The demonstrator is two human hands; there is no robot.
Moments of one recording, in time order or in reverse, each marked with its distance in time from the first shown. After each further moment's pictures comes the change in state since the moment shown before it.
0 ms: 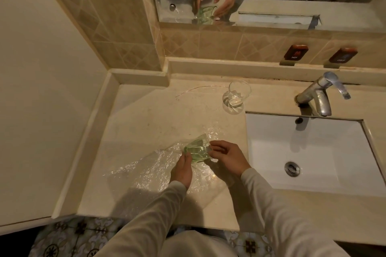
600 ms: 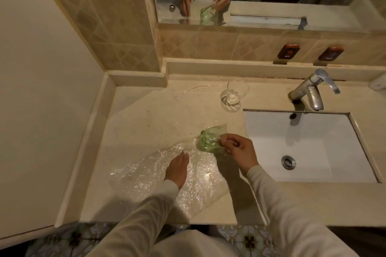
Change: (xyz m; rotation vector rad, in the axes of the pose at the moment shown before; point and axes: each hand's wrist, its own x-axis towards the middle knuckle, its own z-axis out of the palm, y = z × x) left_hand 0.017 -0.013 -0.039 0.285 -0.156 0.122; right_hand -0.018 -0.014 0.004 0.216 0.301 -0.095
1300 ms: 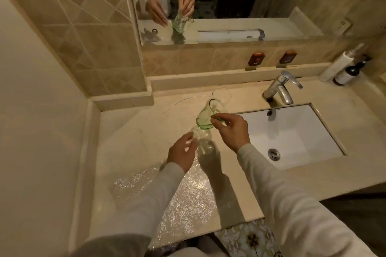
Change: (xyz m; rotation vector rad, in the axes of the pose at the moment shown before) left_hand -0.008 0.081 -0.063 -0.177 -0.060 0.346; right_hand 0.003 -0.087 0.040 -0.324 0.303 -0.266
